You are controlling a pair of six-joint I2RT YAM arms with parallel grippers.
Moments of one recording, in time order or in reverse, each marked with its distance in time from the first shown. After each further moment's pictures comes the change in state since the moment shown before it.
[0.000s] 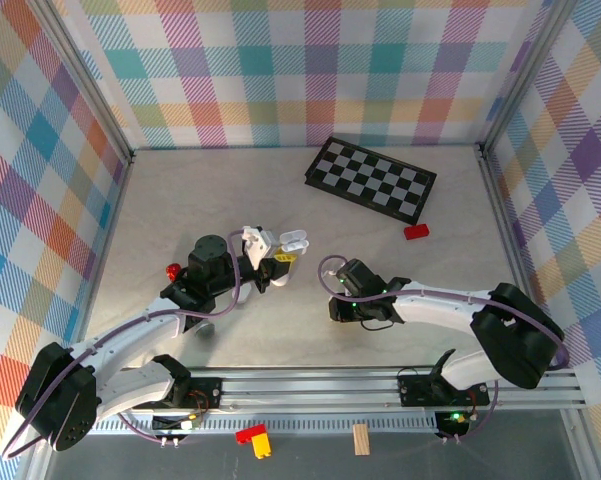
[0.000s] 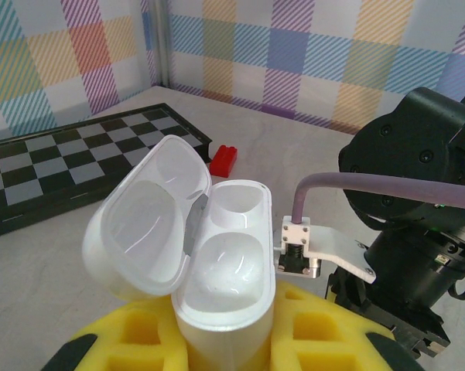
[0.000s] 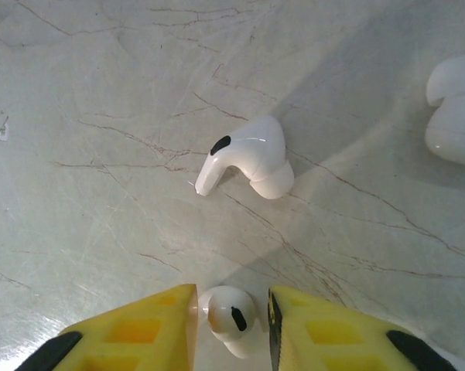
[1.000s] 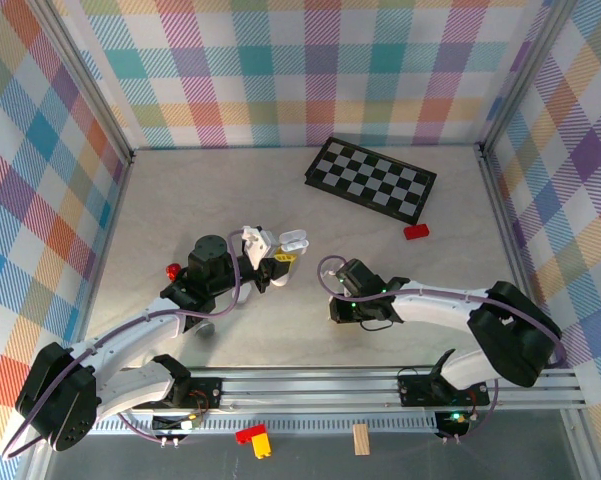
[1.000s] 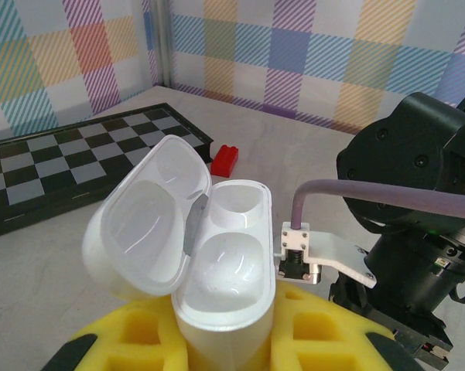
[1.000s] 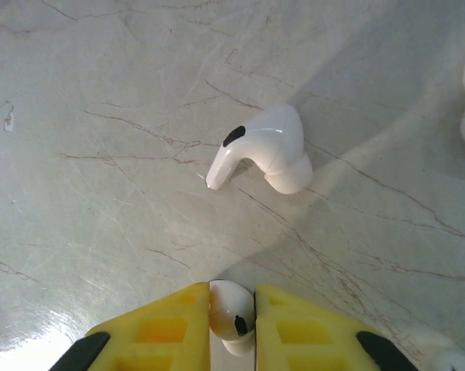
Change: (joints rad) left arm 0.000 0.000 0.000 0.000 -0.003 0.000; right arm -0.004 0.011 -0.002 0.016 -0.026 -0.004
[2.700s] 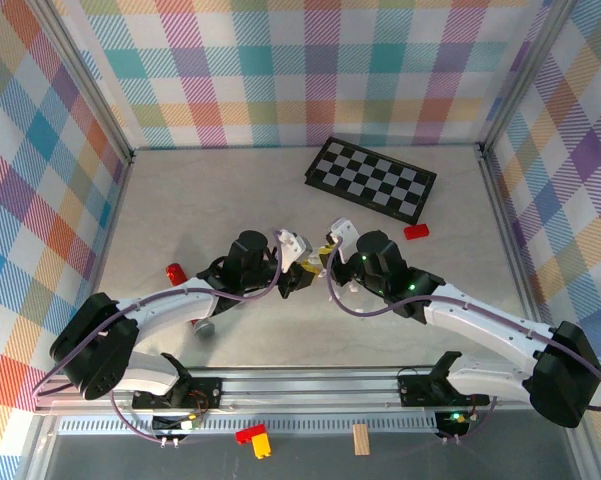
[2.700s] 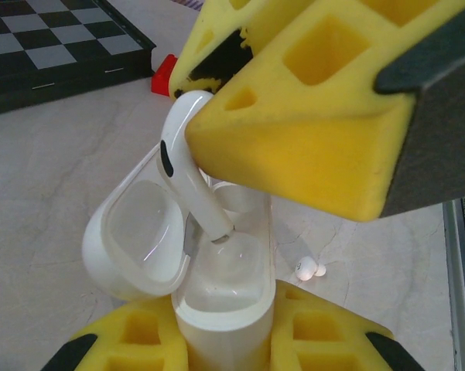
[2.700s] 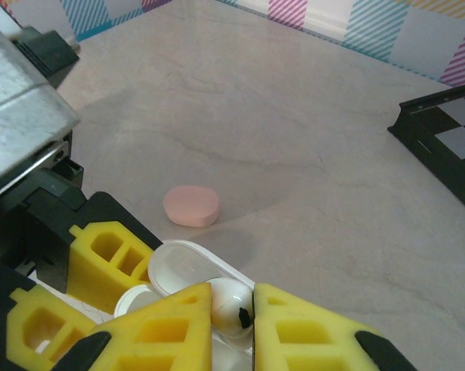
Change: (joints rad) left arm -0.120 0.305 0.116 -0.043 0.005 -0.047; right arm 0.000 -0.289 0.126 0.229 0.169 -0.642
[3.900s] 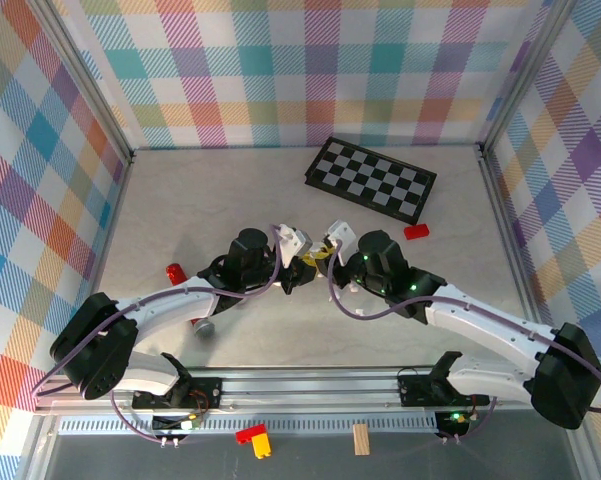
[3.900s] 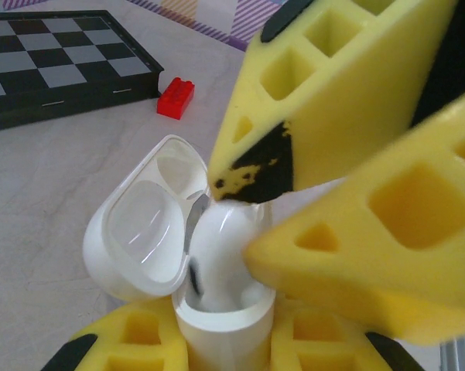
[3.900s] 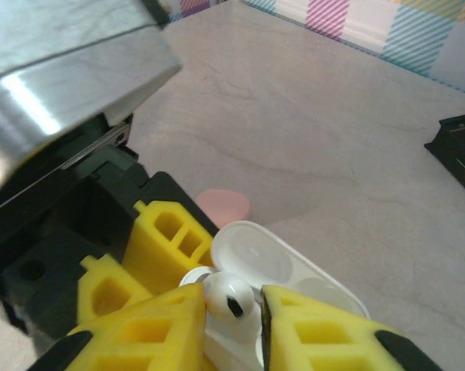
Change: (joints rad) left arm -0.005 0.000 0.018 0.037 -0.020 -0.074; right arm 0.000 -0.016 0.000 -0.007 -0.099 -0.039
